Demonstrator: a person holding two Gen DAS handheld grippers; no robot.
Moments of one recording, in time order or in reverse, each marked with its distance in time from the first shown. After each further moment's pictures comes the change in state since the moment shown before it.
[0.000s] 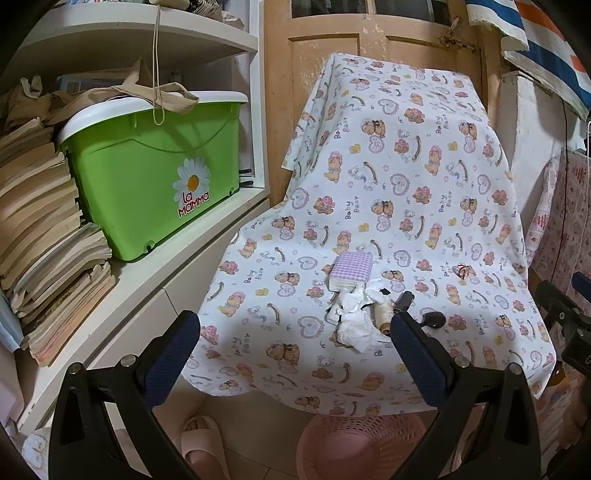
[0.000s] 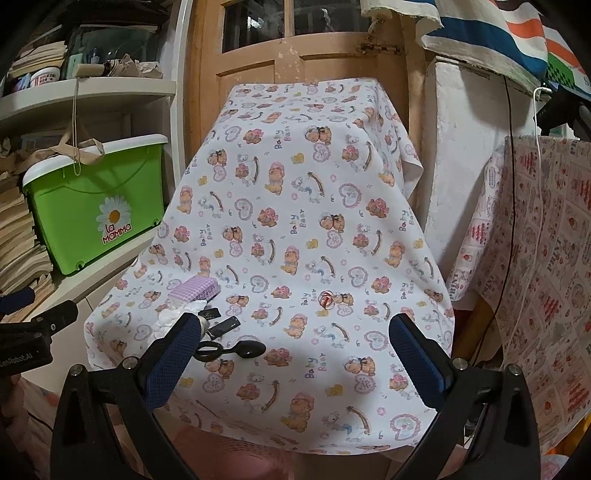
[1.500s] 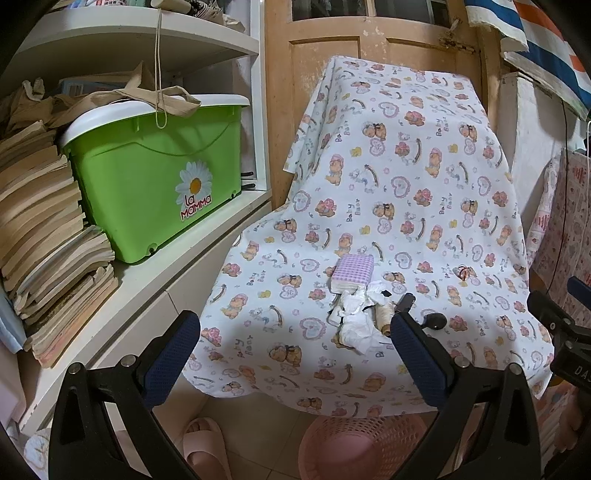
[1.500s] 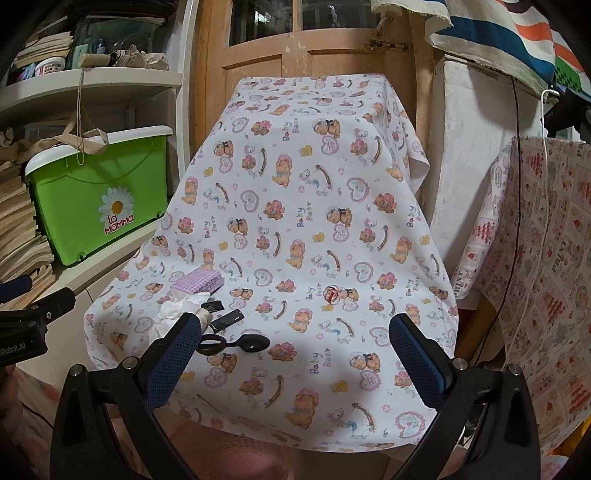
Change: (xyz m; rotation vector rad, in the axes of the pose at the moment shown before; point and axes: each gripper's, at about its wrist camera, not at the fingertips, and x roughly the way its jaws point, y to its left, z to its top) left arm -0.004 -0.001 -0.001 -0.003 -0.014 0.013; right arm 0.004 0.007 -0.006 -0.015 0.009 0.003
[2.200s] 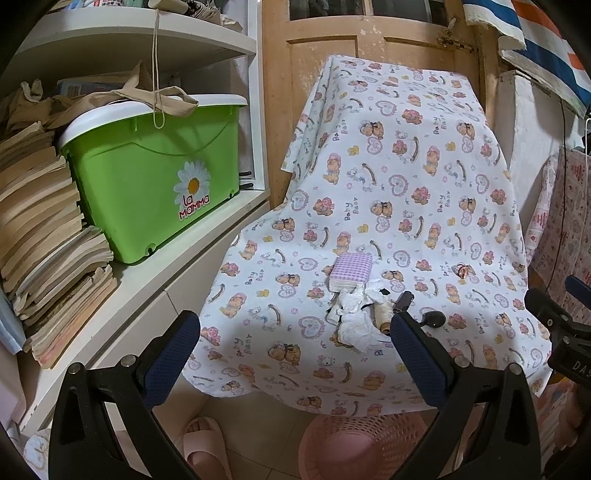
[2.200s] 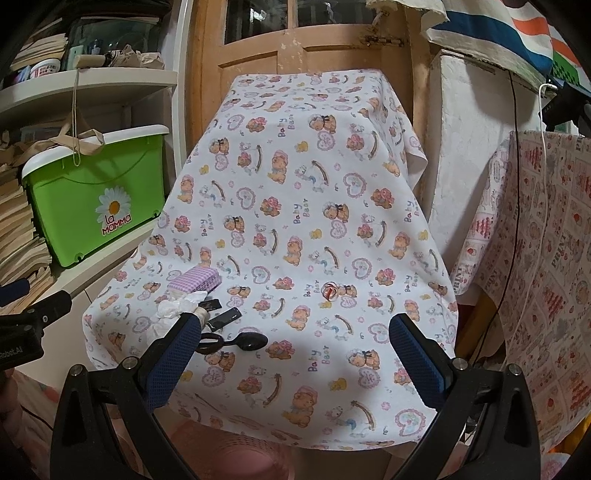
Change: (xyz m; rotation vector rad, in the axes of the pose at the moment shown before) left arm 0.000 -0.003 -0.001 0.015 0.001 0.000; right arm 0.003 -0.005 -0.002 0.002 0.004 0.000
